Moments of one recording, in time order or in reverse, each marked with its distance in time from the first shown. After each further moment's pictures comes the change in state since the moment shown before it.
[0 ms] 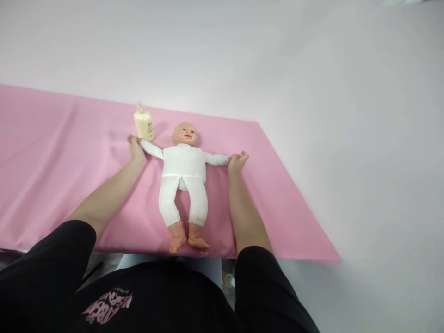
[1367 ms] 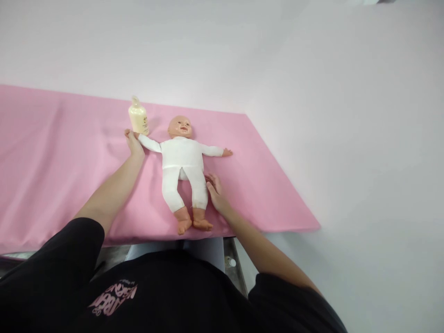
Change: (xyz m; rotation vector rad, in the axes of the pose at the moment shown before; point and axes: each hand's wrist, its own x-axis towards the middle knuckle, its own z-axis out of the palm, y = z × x) left_hand 0.007 -0.008 0.003 0.040 -0.079 0.027; right_hand -0.219 -0.050 -0.118 -0.020 -0.737 -0.080
